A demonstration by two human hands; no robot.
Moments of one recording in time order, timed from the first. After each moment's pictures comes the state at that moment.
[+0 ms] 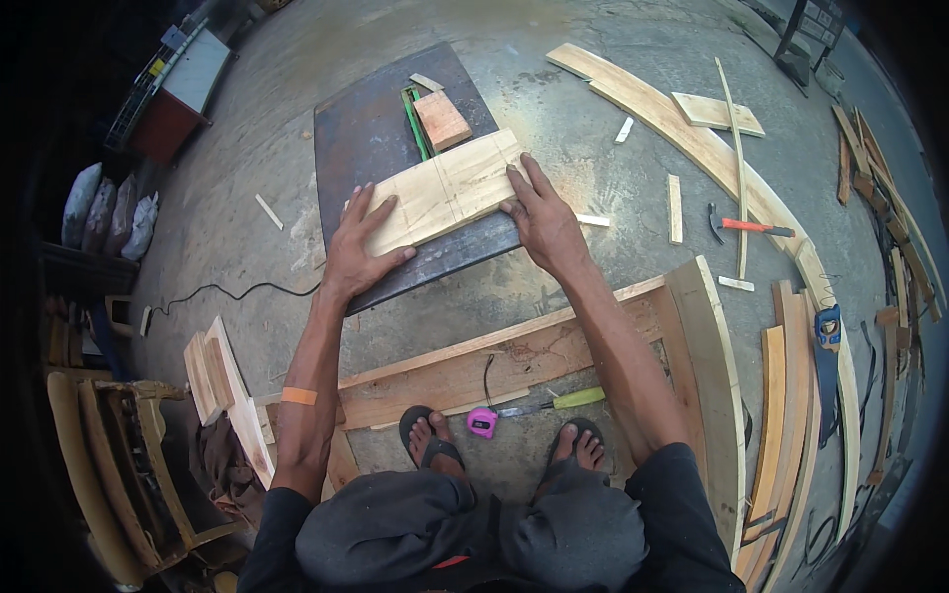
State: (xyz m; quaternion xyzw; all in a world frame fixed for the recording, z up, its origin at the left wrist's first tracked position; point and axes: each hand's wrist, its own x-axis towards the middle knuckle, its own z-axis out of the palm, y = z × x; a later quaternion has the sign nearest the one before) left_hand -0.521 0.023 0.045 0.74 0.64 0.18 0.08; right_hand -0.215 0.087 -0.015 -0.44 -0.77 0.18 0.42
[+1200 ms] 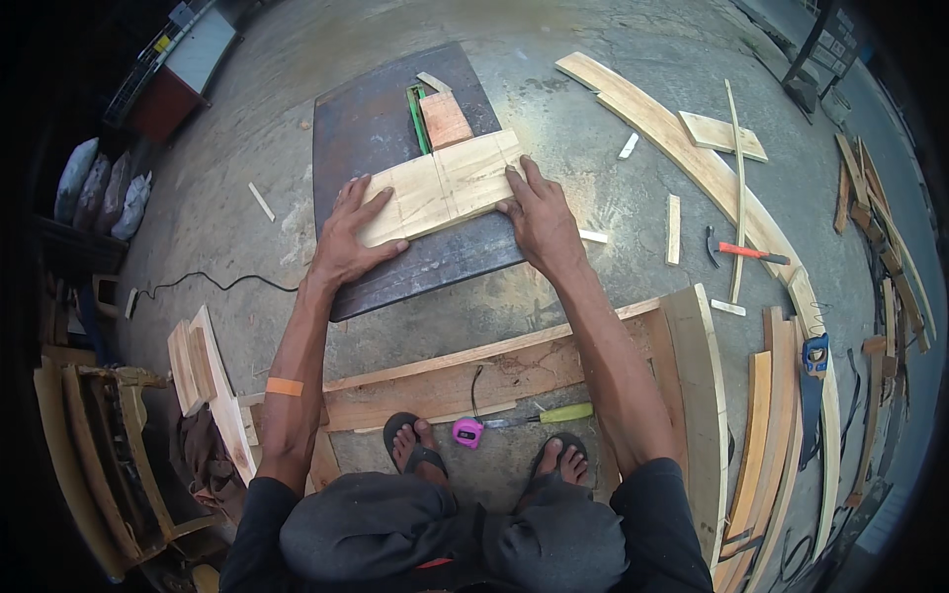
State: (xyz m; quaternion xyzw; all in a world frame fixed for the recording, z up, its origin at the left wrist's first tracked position) left_hand -0.536 0.045 0.041 0.74 0.64 0.18 0.09; right_hand -0.225 0.107 -0.006 -0.46 -0.80 0.15 0.36
